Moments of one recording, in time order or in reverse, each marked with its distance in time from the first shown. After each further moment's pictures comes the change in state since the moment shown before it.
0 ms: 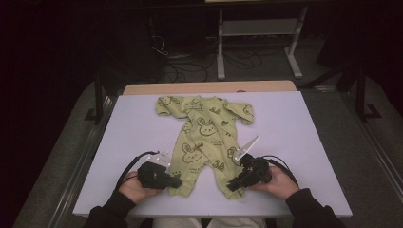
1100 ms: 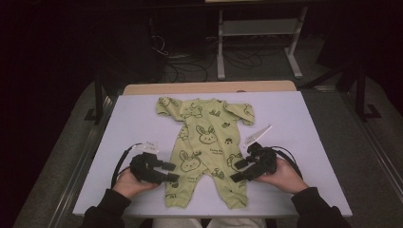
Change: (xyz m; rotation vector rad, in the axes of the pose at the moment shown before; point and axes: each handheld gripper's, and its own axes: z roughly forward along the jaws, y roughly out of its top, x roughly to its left) left arm 0.029 0.005 -0.026 -0.215 0.041 -0.155; right arm -0.010 0.007 -0.035 -0.146 -0.109 0.024
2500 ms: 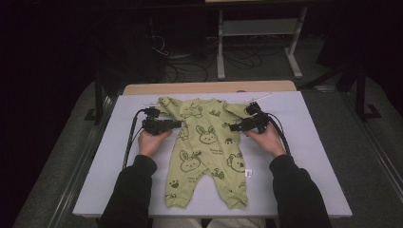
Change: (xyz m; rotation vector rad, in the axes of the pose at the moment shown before) left arm 0.138 0.052 0.052 -0.187 0.292 -0.389; right arm -0.122 0.054 0.007 -0.186 -0.398 0.304
